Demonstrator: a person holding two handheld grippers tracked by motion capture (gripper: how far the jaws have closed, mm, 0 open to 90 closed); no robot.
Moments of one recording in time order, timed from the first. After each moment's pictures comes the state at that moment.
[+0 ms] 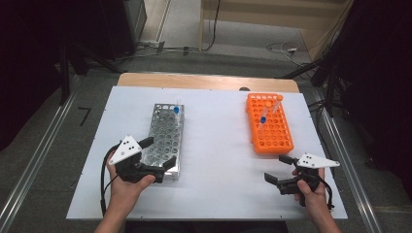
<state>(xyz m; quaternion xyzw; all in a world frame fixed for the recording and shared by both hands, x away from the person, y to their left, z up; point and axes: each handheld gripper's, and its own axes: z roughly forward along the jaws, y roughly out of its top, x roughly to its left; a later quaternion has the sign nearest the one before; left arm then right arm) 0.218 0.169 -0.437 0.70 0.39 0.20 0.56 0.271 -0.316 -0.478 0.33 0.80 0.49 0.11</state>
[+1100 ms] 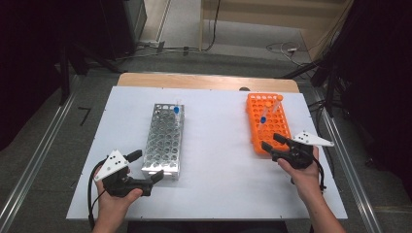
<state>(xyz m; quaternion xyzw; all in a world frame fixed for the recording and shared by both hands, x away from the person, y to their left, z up) 0.195 0.189 -0.457 0.69 0.42 0.20 0.55 0.321 -0.293 -0.454 0.39 0.76 0.49 0.18</state>
